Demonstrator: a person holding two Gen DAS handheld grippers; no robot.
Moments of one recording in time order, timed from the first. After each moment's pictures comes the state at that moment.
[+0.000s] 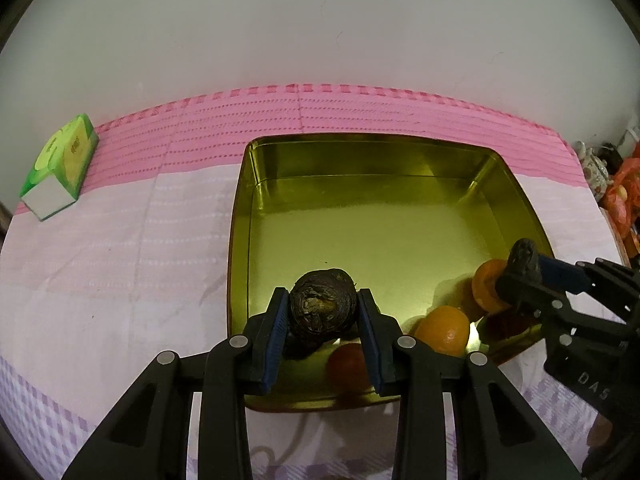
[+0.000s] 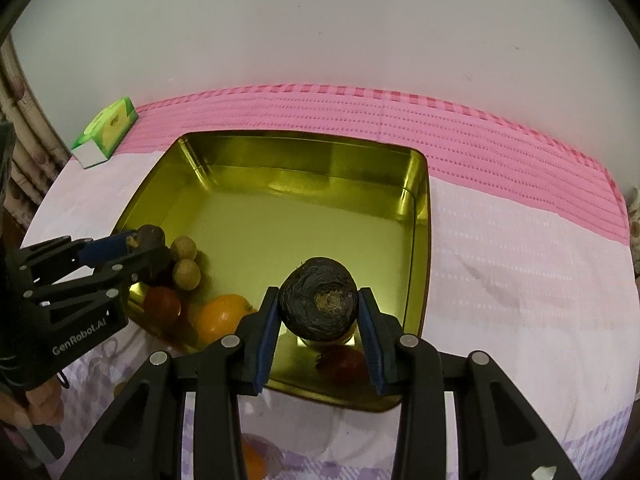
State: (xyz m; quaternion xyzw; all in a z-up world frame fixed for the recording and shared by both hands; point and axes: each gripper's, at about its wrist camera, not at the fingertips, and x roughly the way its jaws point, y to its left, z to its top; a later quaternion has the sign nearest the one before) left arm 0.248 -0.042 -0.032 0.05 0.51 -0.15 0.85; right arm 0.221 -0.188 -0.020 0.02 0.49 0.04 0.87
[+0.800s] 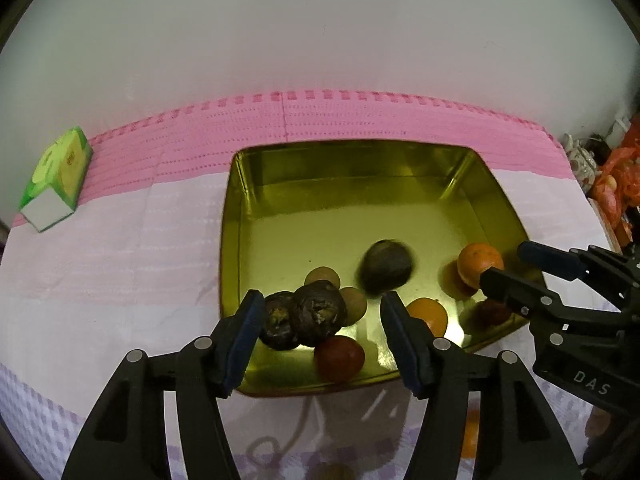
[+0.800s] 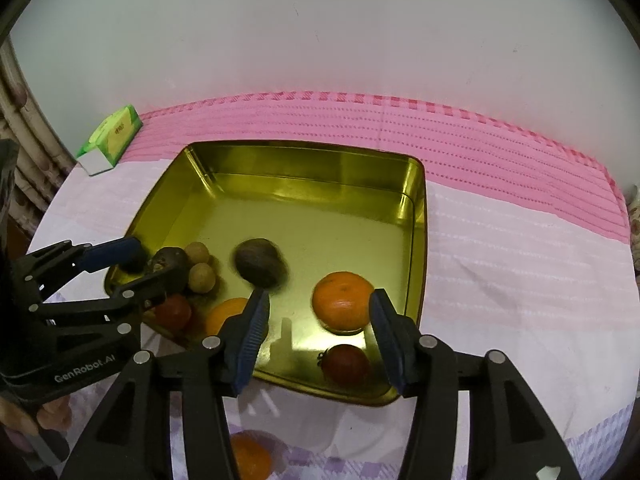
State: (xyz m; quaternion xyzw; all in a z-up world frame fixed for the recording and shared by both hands) left arm 0.233 -0.044 -0.014 0.06 0.50 -0.17 0.85; right arm 0.215 -0.189 -0.006 0.03 0.48 0.04 0.88
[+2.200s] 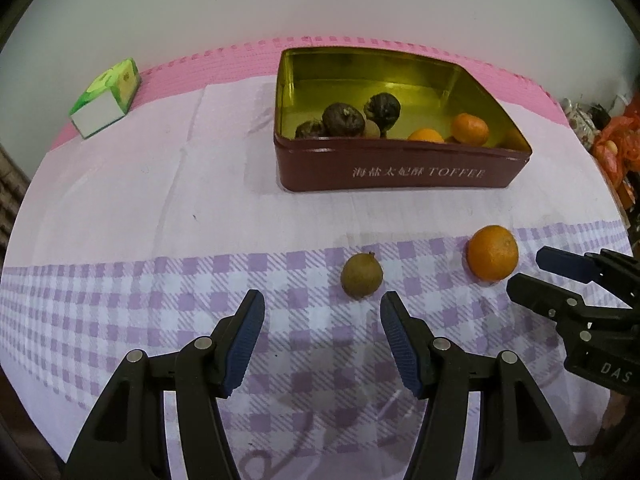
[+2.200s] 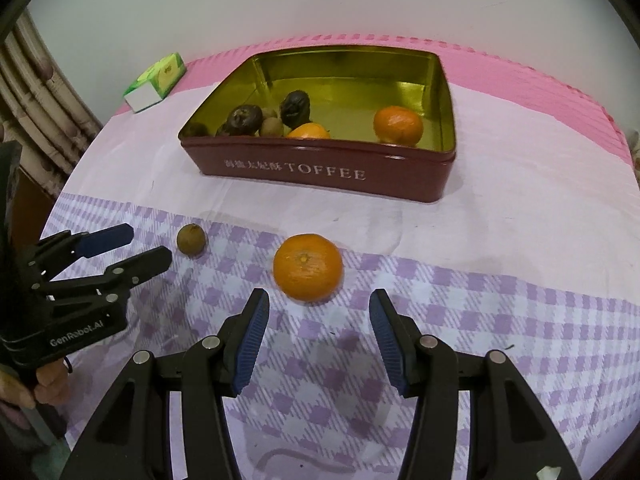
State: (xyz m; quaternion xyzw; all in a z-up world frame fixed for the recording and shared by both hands) left arm 0.110 0.011 -0.036 0.07 0.54 -0.14 0.83; right arm 0.093 -0.159 -0.035 0.05 0.52 0.08 0.85
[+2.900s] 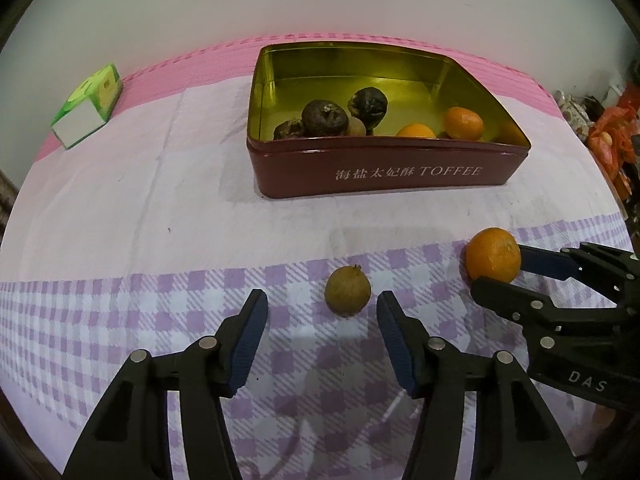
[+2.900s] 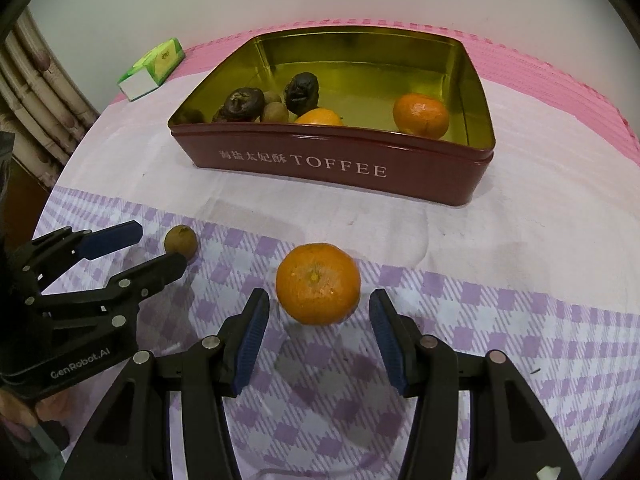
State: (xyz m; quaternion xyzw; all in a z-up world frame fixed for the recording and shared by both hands) left arm 0.129 -0.004 -0.047 0.07 0.53 -0.16 0.83; right arm 0.115 -0.147 -0.054 0.05 0.53 0.09 0.84
